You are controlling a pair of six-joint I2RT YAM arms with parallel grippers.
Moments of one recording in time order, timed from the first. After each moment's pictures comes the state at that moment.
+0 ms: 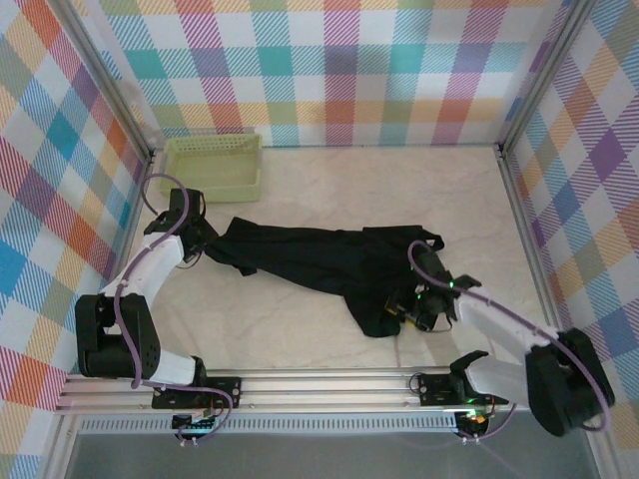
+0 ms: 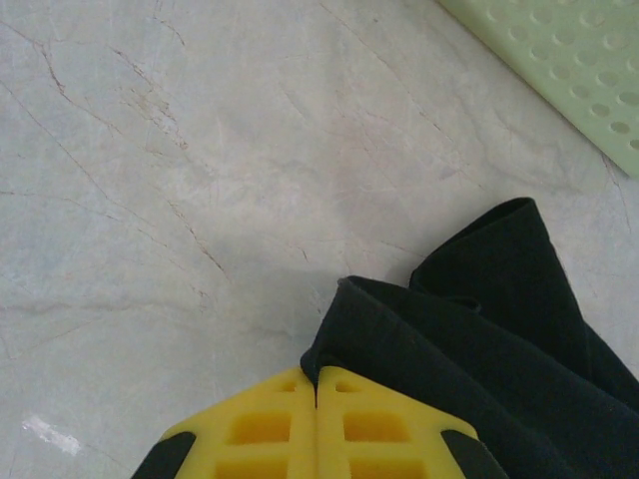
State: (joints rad) left arm -0.01 1.42 0.98 -0.58 -0.18 -0.71; right arm 0.41 1.18 0.54 -0.59 -0.24 0.93
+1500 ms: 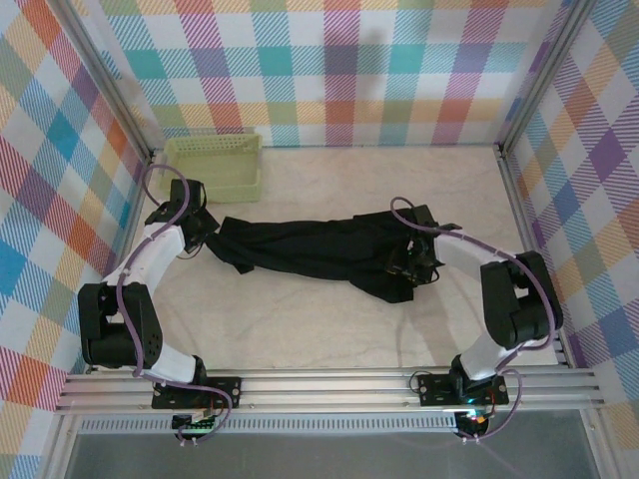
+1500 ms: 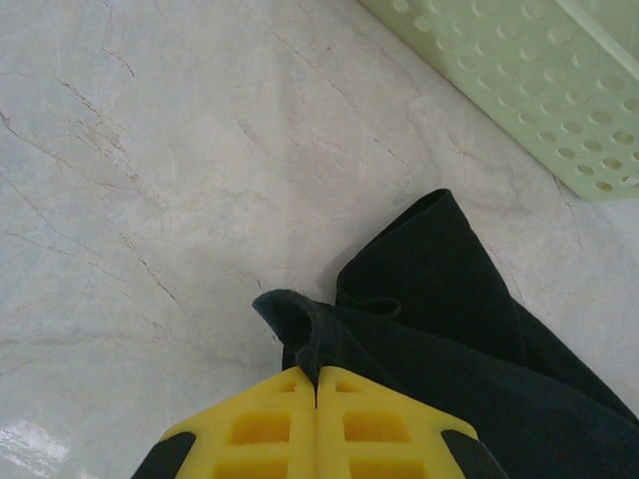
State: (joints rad) left arm -0.01 1.49 1.06 -0.58 -0.15 -0.71; right arm 0.31 1.60 0.91 -0.61 -0.13 0.61
